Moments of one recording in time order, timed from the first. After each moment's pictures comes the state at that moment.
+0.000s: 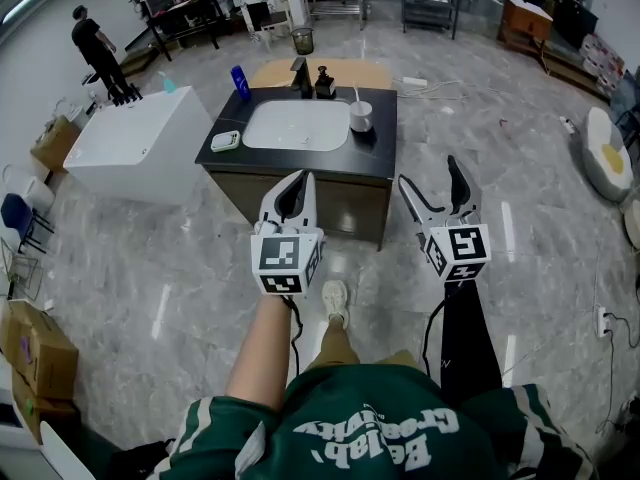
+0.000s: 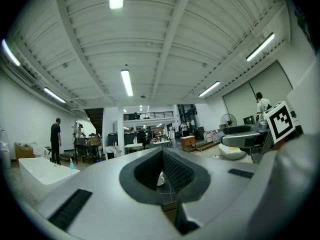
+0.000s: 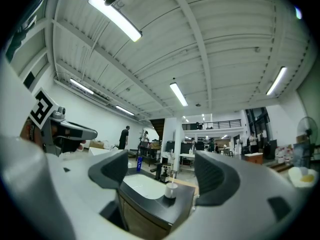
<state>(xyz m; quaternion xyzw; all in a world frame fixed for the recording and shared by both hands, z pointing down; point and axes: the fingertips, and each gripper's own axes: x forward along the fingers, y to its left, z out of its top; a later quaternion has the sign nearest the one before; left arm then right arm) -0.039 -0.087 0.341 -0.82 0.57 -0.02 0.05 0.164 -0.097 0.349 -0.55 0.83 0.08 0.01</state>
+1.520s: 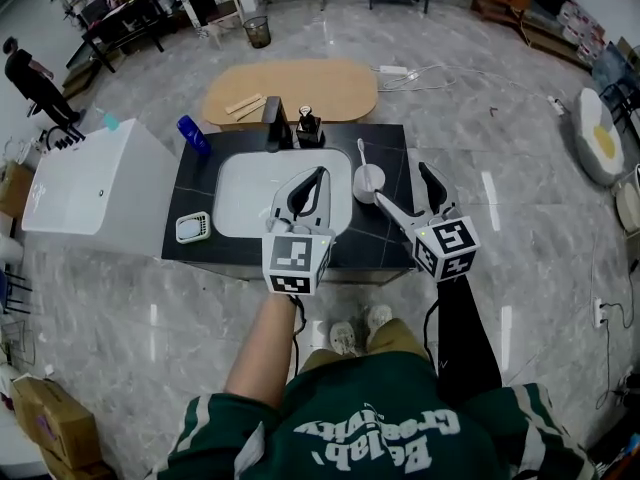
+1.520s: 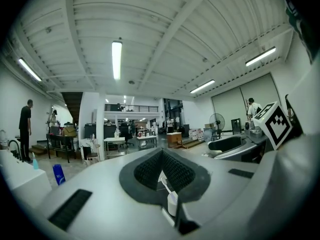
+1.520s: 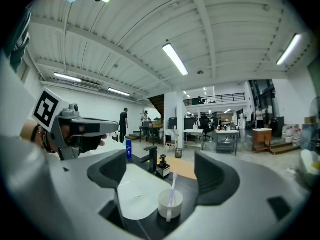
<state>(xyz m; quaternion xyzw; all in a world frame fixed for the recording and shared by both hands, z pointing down) -0.044 -0.510 0.397 -0.88 0.47 -0.03 0.02 0.086 -0.496 0.437 -0.53 0.84 -0.04 -0.08</state>
